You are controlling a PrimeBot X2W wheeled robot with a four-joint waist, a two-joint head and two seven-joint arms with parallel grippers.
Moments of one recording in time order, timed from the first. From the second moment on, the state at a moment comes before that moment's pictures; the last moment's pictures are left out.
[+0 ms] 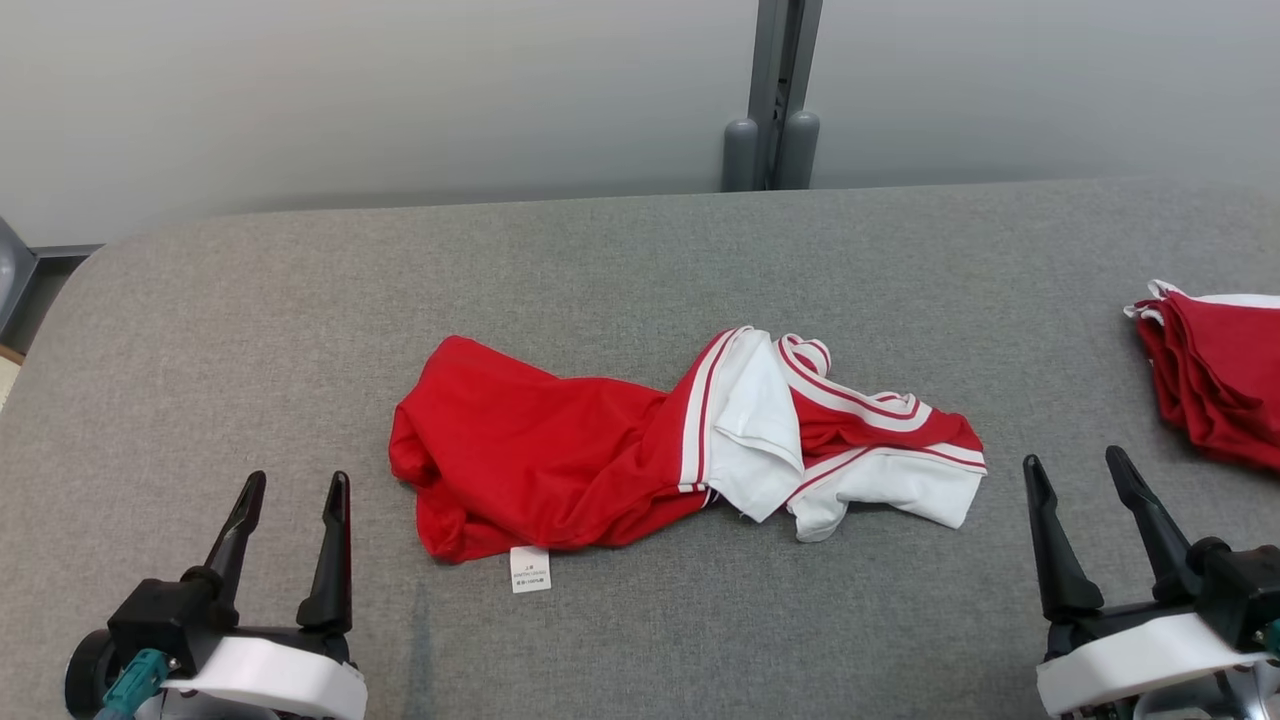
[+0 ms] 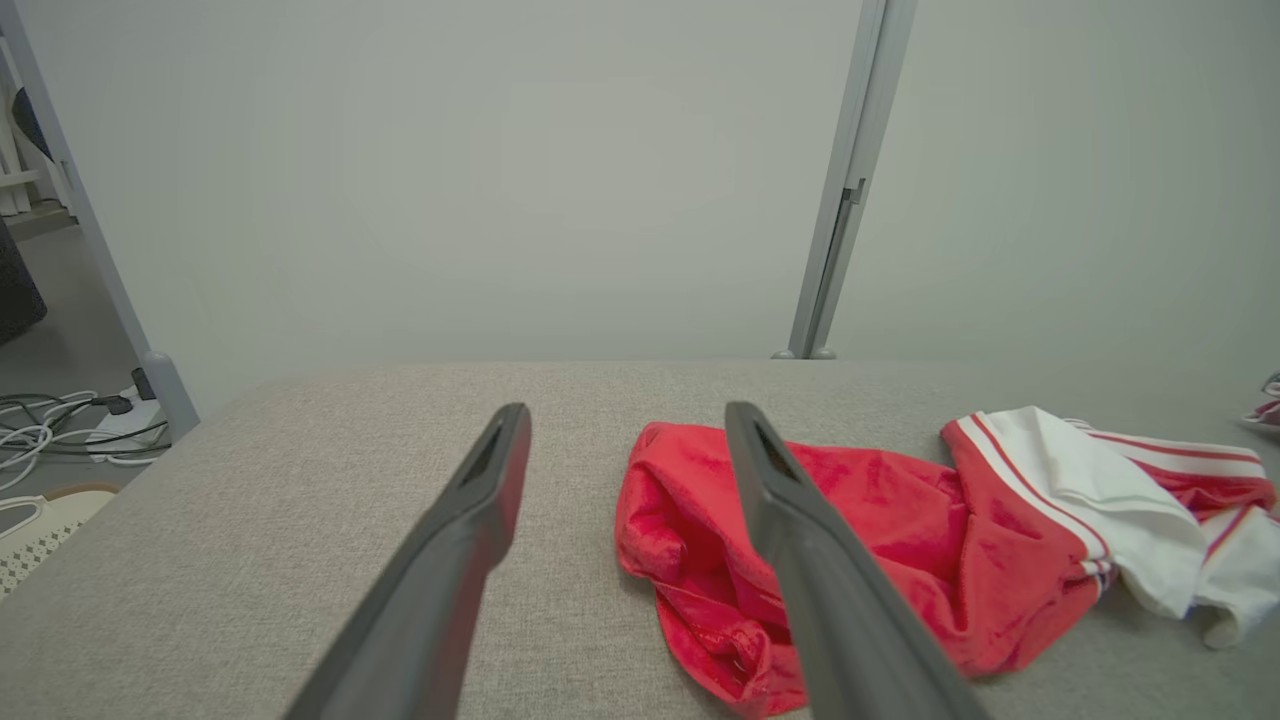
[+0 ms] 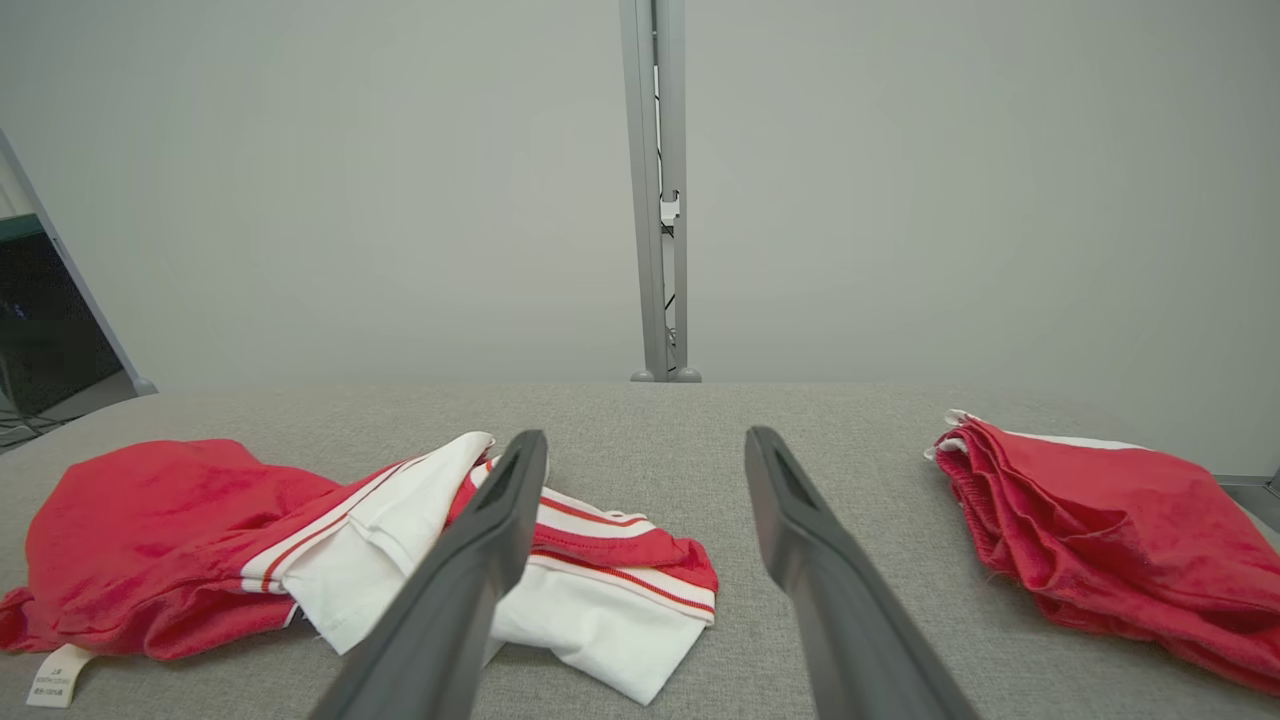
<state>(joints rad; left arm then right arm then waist) -0.01 0.25 -0.17 0.13 -0.39 0.07 -0.24 0.02 -0.07 -0.01 0.00 0.18 0.13 -0.11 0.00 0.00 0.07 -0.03</state>
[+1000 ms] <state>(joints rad) -0.19 0.17 -0.21 0.17 -0.35 0.06 -0.26 -0.35 -0.22 0.35 0.30 0.05 0.13 0.09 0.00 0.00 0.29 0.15</state>
